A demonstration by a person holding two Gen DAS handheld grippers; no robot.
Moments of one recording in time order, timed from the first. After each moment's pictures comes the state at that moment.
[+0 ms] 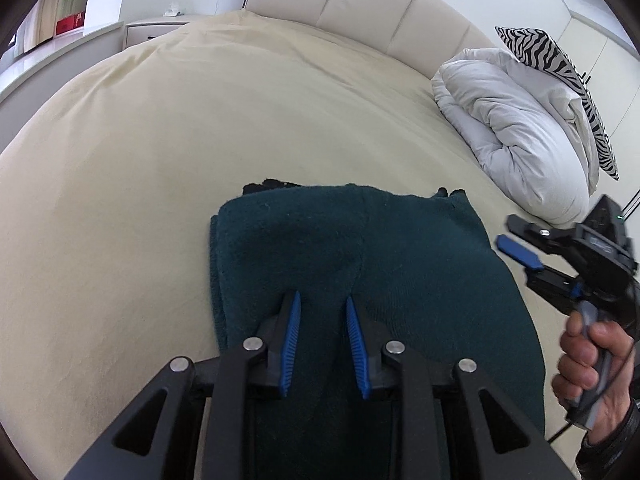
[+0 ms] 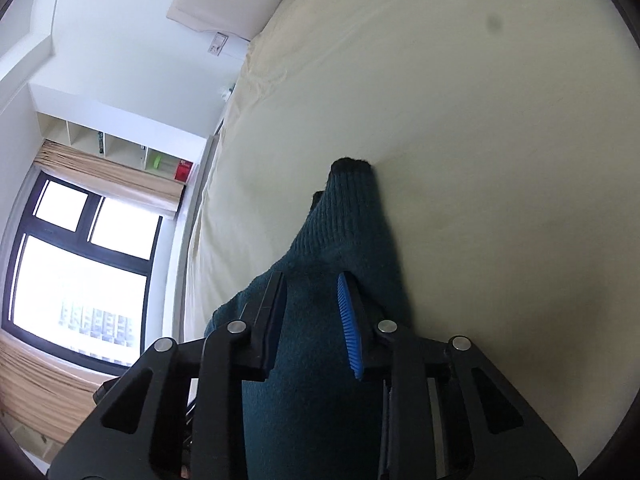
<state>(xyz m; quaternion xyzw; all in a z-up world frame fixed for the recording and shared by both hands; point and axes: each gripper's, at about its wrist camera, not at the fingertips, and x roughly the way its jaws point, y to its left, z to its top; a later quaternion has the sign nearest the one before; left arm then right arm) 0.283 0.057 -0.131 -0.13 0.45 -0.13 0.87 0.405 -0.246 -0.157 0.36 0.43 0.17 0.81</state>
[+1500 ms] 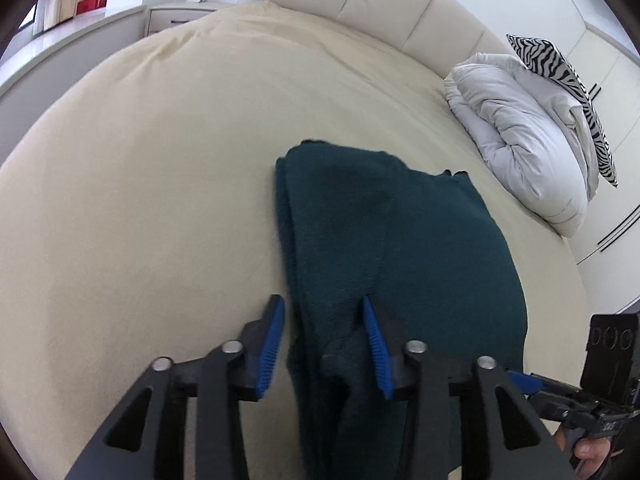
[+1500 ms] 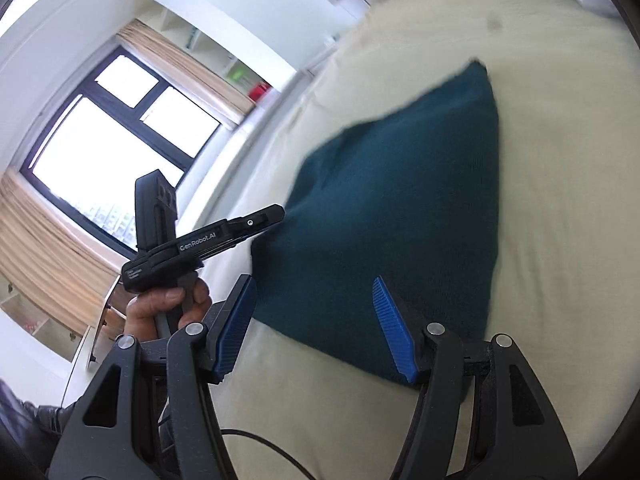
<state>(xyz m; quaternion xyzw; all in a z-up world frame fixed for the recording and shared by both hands) 0.231 0.099 -0.129 -0.18 0.47 -0.11 0.86 0.230 -0.172 -0.145 0.23 0.46 0.30 0.80</state>
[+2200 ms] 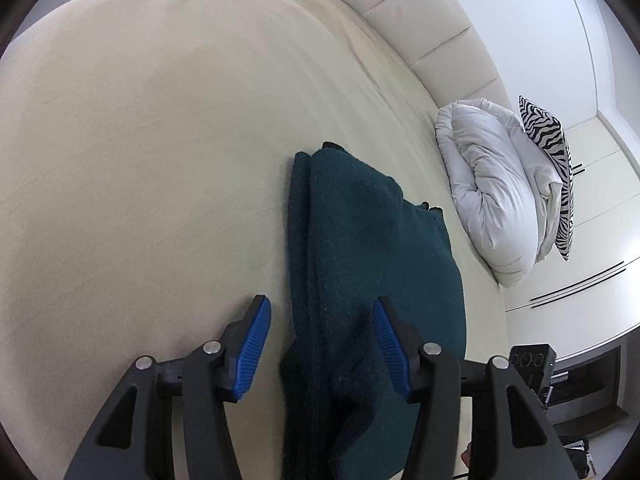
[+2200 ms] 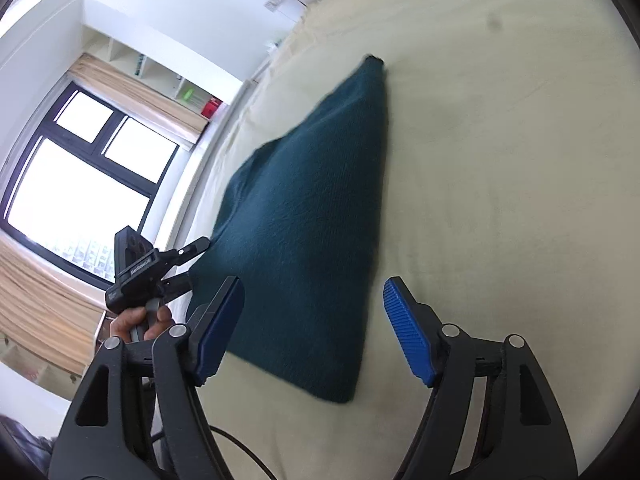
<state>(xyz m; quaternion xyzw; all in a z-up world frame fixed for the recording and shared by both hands) 0.250 0.132 -0.140 -0.33 0.49 -0.16 0.79 0.248 -0.255 -0.147 0.29 0.47 0.25 0.79</state>
